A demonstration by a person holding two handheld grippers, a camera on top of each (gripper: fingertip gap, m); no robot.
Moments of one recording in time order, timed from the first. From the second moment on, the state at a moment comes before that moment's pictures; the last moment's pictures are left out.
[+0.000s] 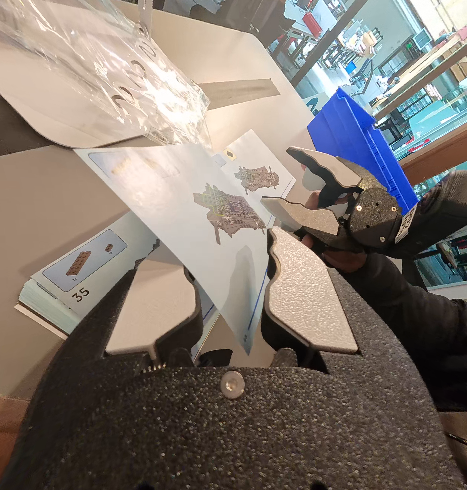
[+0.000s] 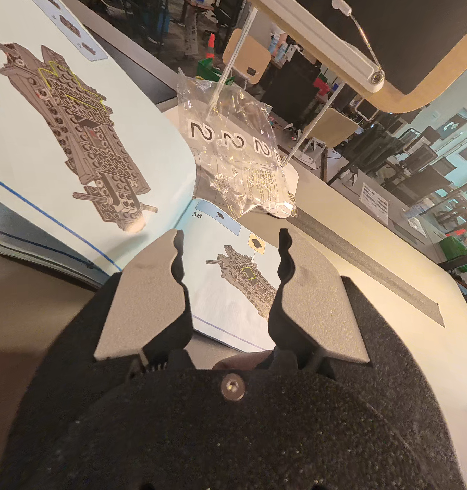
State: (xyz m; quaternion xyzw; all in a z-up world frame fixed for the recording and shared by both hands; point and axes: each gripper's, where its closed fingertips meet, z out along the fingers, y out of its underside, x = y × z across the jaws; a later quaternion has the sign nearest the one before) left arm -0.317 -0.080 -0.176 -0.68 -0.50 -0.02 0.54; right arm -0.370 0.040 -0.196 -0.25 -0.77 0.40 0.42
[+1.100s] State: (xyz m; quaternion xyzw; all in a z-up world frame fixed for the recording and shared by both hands) left arm -0.318 -0.098 -0.167 -0.69 -0.50 0.03 0.52; right arm -0.370 0.039 -0.198 -0.25 -0.78 0.41 0.40
